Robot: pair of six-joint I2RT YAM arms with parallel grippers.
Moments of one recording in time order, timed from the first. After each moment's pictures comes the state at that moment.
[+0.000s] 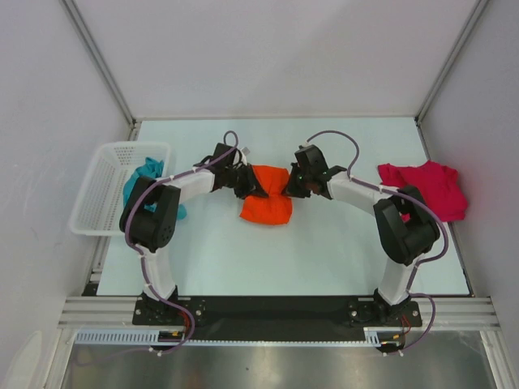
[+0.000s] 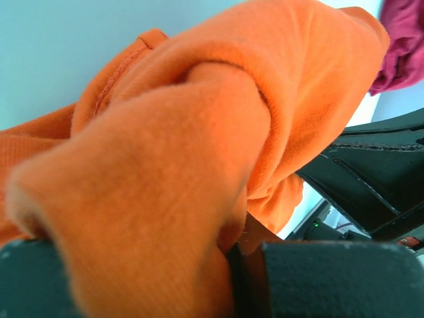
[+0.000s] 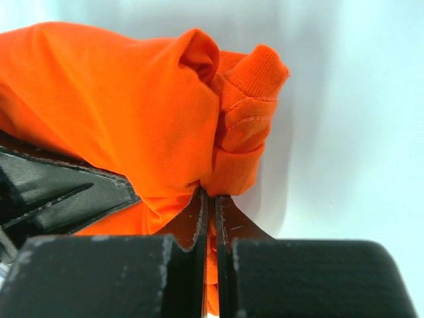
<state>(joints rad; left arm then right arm) -0.40 1.92 1.19 -0.19 0.58 -0.69 0.55 1.82 1.20 -0.23 -0.09 0.72</state>
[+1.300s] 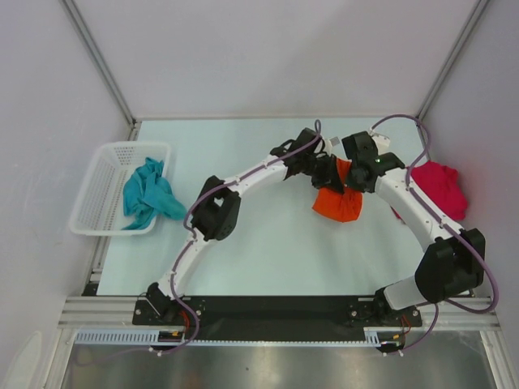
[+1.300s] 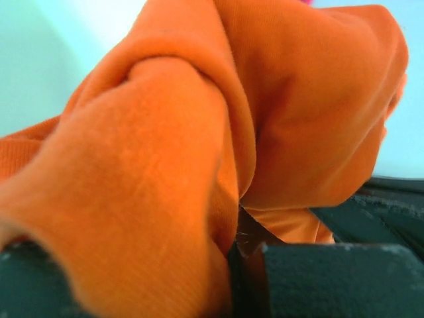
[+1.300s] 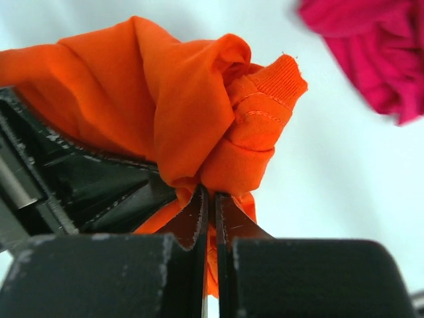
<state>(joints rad) -0.77 2.46 2.16 -0.43 0.71 -0.71 0.34 1.45 1.27 -0.82 0.42 0.66</state>
